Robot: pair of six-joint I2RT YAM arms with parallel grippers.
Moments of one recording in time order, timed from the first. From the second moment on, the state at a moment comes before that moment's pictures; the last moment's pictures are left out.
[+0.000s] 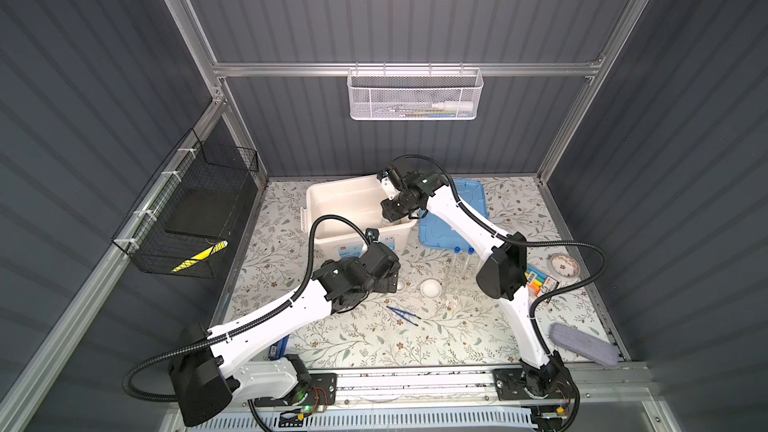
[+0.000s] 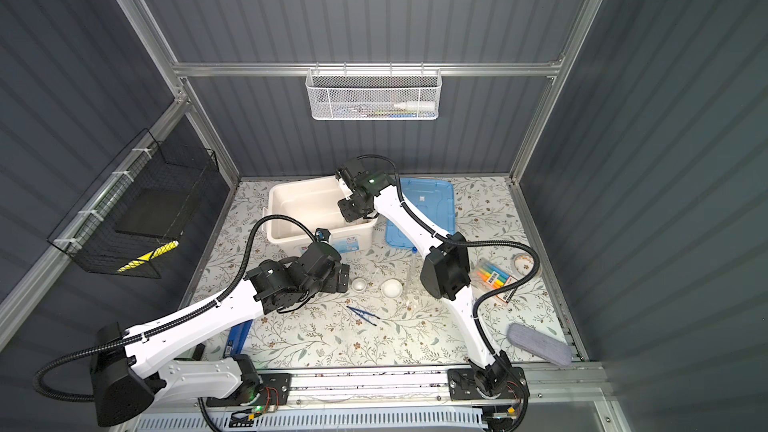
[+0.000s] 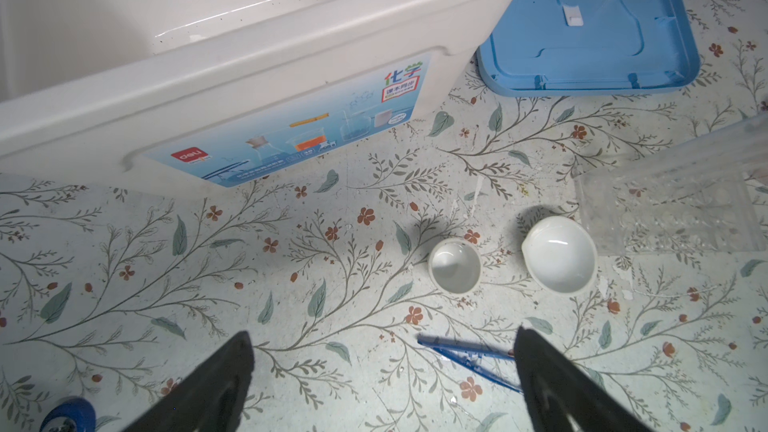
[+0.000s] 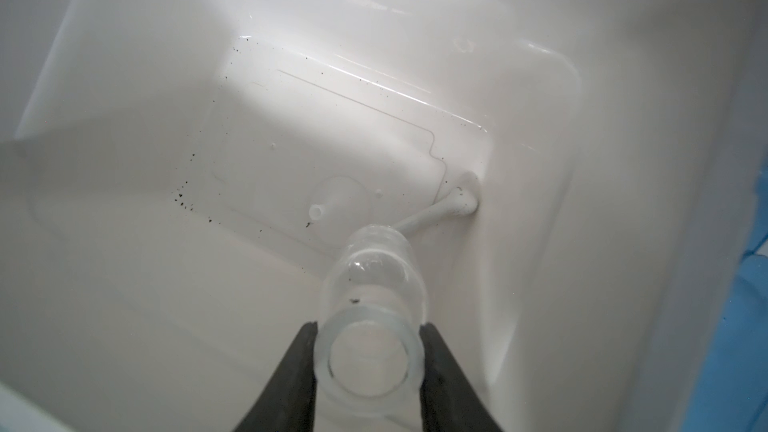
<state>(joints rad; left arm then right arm) -0.95 1.24 1.02 -0.75 -0.40 -0.61 0.70 2.35 2.43 -1.08 -0.04 0.11</state>
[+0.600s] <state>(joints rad) -0.97 1.30 0.99 -0.72 -0.40 -0.63 0.70 2.42 2.47 -1.09 -0.05 0.18</state>
